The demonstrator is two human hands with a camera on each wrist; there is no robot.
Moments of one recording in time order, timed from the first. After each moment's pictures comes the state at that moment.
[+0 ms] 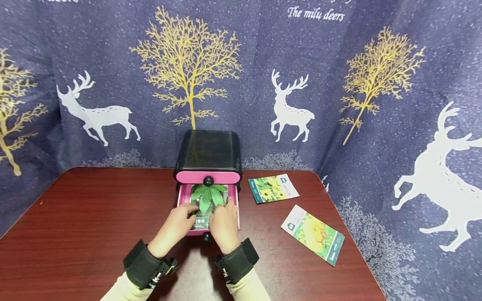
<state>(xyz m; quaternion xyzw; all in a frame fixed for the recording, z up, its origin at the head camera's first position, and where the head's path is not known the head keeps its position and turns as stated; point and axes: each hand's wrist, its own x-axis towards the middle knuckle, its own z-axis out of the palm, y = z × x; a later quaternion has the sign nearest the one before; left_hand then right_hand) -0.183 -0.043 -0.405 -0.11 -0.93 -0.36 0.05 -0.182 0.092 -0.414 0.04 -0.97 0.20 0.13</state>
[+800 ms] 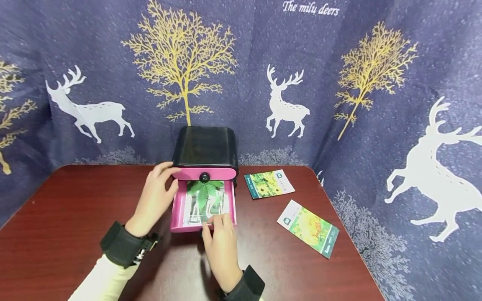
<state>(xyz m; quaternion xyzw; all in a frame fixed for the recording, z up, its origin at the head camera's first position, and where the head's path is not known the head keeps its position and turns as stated) -0.208 -0.077 -0.362 -0.13 -0.89 -0.38 0.24 -0.119 0.092 -0.415 0.06 -0.91 0.31 0.27</state>
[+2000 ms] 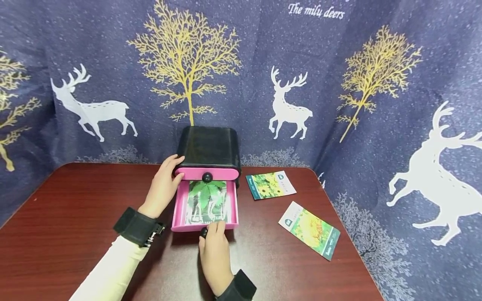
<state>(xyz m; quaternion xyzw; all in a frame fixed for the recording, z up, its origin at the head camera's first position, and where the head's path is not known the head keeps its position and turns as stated) -0.252 -0.084 -0.383 -0.13 -0.89 -0.40 0.20 -0.115 0.074 -0.446 0.07 -0.93 0.25 0.26</state>
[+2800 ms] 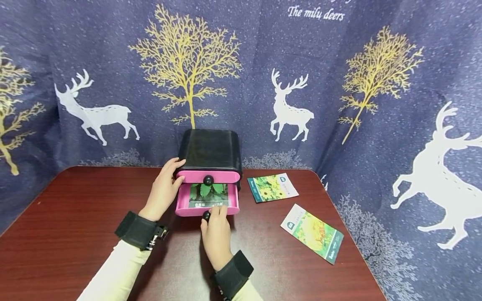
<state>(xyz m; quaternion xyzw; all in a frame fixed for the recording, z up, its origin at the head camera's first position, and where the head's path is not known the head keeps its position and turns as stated) -0.249 -0.085 -0.384 -0.12 -0.89 -0.40 0.21 -0.159 0.072 -0.438 0.06 -0.92 0.29 0.27</state>
